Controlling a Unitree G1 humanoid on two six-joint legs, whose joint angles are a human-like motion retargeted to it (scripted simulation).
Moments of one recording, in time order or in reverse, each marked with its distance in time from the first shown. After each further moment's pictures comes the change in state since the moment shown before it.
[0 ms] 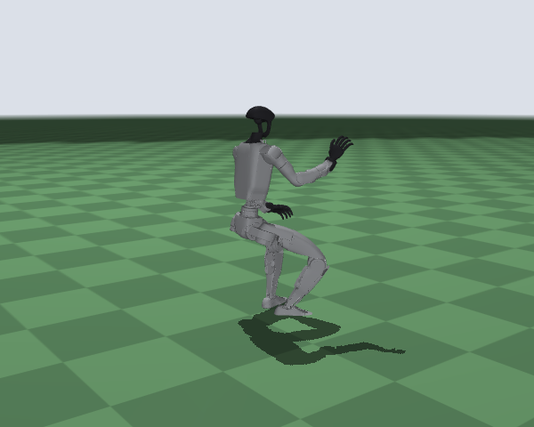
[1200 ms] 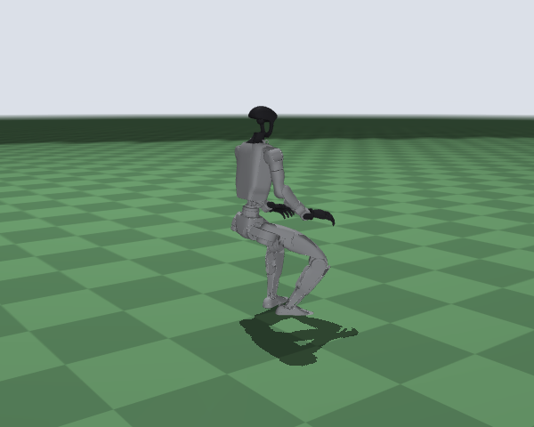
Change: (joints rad) left arm 0.000 -0.014 0.012 -0.001 0.002 -0.005 -0.004; right arm 0.505 0.237 0.243 0.473 -0.143 0.162 0.173; waist -0.008 0.017 0.001; left_leg 0.003 -0.006 0.006 -0.004 0.003 0.001; right_leg -0.005 -0.006 0.006 0.001 0.001 -0.001
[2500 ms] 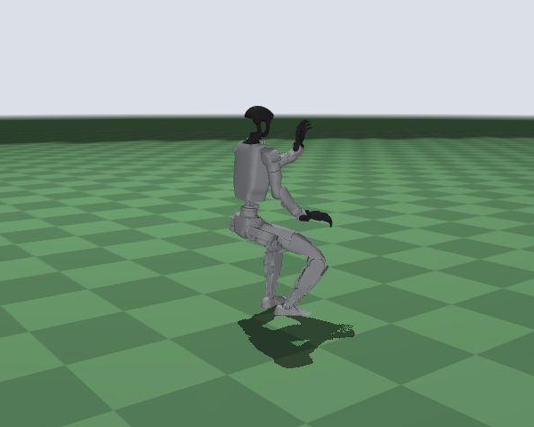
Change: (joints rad) left arm -0.925 -0.079 0.268 -0.169 -0.296 -0.378 0.233; right arm 0.030 0.006 0.011 0.038 0.036 0.071 -0.089; waist 0.012 0.029 -0.041; left_leg -0.002 0.001 0.004 0.008 -0.003 0.005; right_leg 0.004 -0.002 0.001 0.002 -0.004 0.003
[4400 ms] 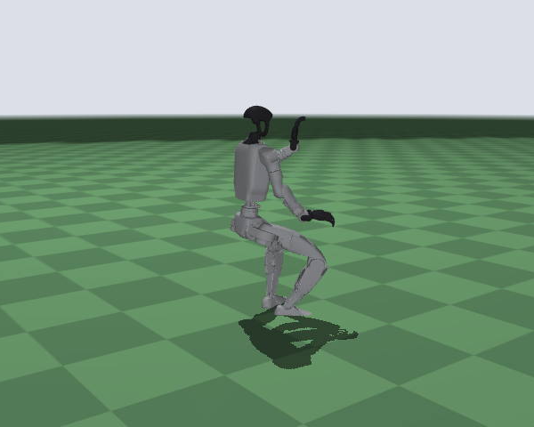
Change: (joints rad) left arm 0.078 0.247 -0.092 -0.160 0.406 0.066 0.125; right arm -0.072 -0.031 0.062 0.133 0.131 -0.082 -0.062; waist -0.024 -0.002 -0.025; left_leg 0.001 0.018 0.005 0.010 -0.005 0.001; right_leg -0.002 0.017 0.002 -0.005 0.003 -0.003
